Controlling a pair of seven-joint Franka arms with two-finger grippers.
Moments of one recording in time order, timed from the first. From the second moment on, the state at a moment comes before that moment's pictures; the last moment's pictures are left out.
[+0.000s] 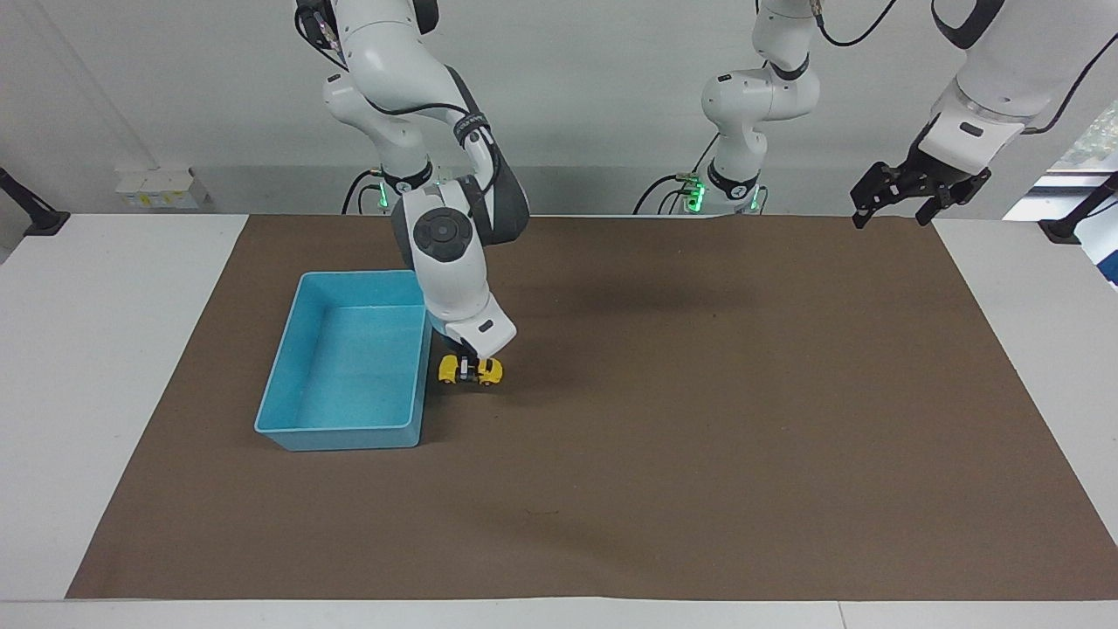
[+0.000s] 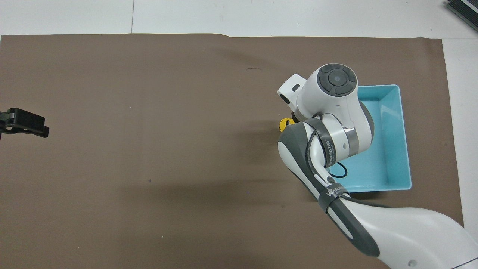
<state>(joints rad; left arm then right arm) 0.07 0.00 -0.12 -1.50 -0.01 1.43 -0.04 0.37 0.37 -0.04 -1.70 0.01 2.02 -1.21</state>
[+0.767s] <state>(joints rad) 0.07 0.00 -0.12 -1.50 -0.01 1.42 -0.04 0.22 0.23 -0.06 -1.69 0.00 1.81 -1.27</state>
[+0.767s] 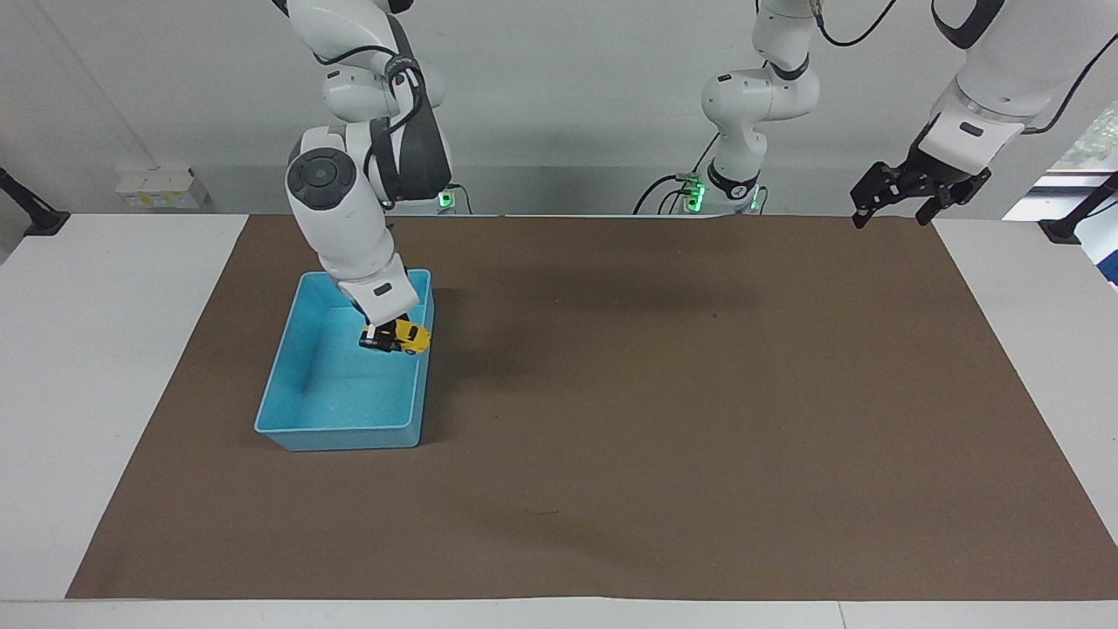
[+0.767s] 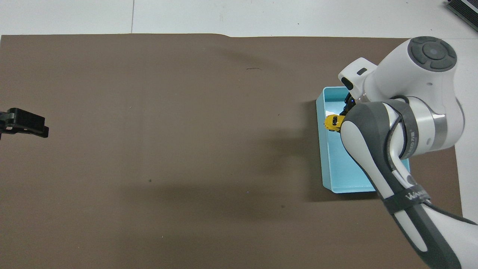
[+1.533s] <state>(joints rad) 0.07 0.00 -0.12 -1.50 -0.01 1.42 -0.04 0.11 0.12 -0.06 -2.01 -0.01 2.04 -1.52</state>
